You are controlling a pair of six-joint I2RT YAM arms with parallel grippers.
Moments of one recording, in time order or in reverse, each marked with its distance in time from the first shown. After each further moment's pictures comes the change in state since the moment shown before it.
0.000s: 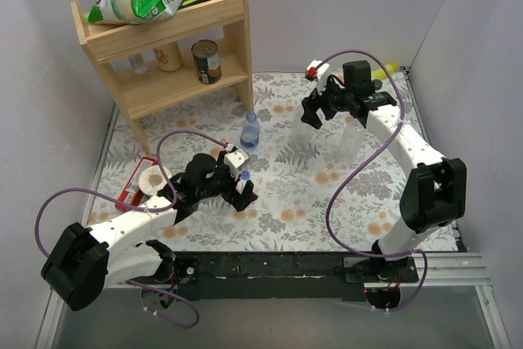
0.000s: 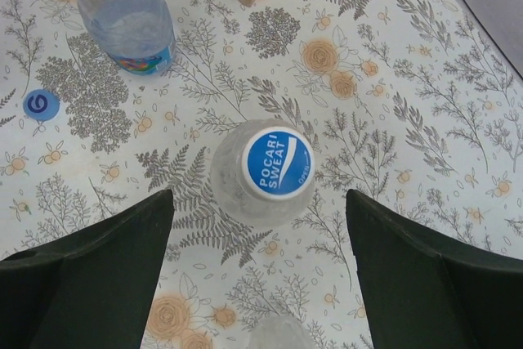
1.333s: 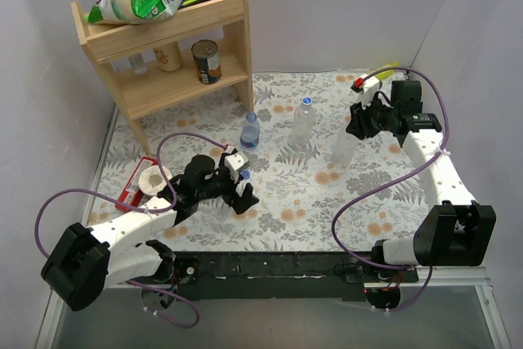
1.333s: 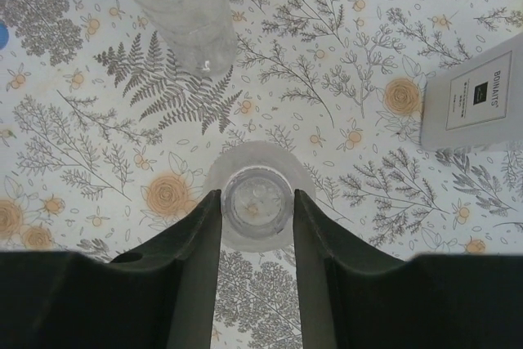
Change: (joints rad) left arm 0.005 -0.006 -0.027 0.045 0.067 -0.004; right arm -0.264 -0.284 -0.210 -0.196 0.025 0.000
